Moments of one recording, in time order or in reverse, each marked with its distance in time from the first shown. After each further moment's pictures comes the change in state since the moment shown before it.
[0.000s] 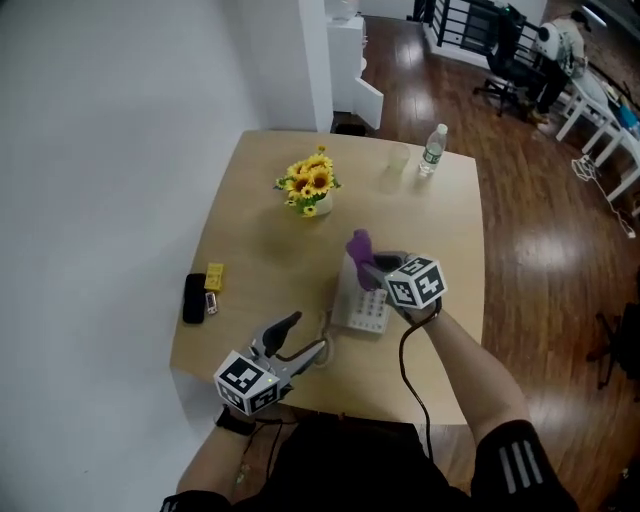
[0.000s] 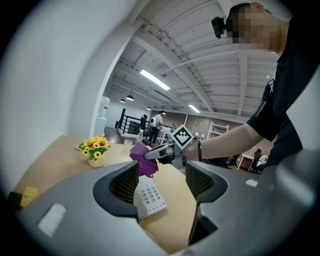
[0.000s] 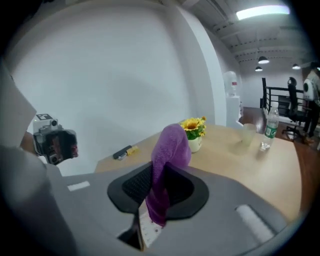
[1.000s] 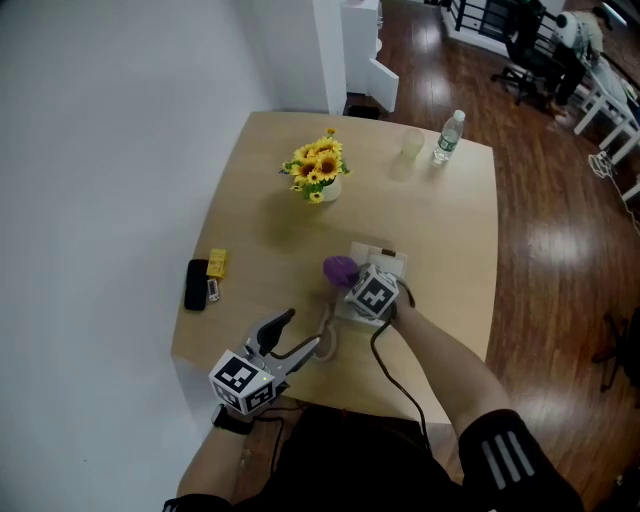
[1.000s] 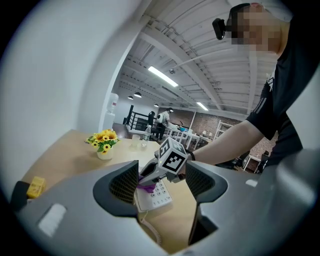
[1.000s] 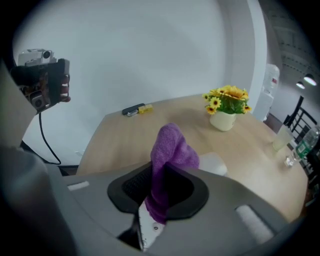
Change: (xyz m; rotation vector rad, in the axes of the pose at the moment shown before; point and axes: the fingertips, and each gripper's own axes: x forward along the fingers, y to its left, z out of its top) left arm -0.003 0.014 -0.014 -0.066 0.045 0.087; right arm 0.093 0.050 -0.092 -0.311 0.382 0.104
